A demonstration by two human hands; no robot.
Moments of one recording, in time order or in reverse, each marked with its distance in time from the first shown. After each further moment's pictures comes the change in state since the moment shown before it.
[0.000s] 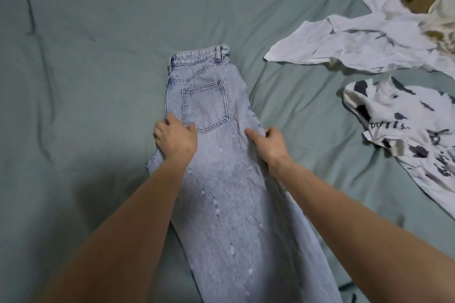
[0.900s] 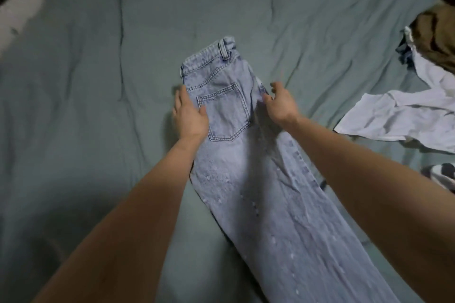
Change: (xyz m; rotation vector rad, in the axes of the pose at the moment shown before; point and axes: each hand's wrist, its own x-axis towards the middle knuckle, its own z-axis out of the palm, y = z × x) left_hand 0.208 -0.001 -0.169 -0.393 0.127 0.248; right_hand 0.070 -0.256 0.150 -0.429 0.036 -0.510
